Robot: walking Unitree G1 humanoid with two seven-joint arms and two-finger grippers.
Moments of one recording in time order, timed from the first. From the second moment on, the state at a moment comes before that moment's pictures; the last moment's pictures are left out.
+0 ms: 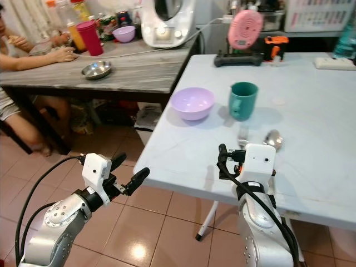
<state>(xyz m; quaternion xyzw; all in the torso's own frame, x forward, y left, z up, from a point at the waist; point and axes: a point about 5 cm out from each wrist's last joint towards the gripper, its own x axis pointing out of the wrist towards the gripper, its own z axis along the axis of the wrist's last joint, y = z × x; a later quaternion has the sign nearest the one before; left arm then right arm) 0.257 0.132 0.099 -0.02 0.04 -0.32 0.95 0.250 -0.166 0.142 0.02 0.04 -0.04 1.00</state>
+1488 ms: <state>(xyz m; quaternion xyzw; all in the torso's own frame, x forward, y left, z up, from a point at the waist) 0.280 0.118 0.128 -0.04 0.00 -0.31 0.95 0.279 -0.189 0.149 -0.03 0.05 -0.10 0.99</state>
